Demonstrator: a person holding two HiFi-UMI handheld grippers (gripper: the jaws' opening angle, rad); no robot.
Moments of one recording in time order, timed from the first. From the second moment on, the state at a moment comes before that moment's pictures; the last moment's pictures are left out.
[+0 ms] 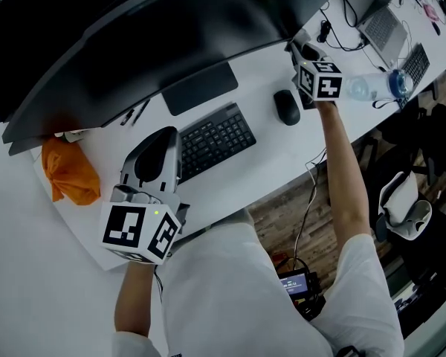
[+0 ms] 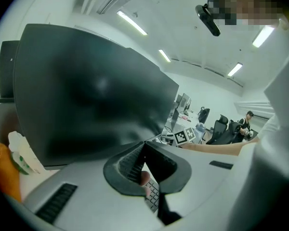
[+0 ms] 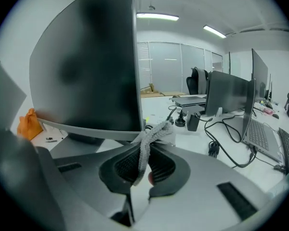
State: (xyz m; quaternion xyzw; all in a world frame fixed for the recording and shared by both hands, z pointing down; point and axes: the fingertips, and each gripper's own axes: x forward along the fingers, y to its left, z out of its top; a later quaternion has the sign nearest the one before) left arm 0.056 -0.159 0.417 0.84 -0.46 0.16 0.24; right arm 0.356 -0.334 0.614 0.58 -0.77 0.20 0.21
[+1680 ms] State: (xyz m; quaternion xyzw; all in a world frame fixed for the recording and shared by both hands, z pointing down) left arm -0.017 -0.111 0.419 0.81 -0.50 0.14 0.26; right arm 0.134 -0.286 0.612 0.45 -0.86 0.18 0.17
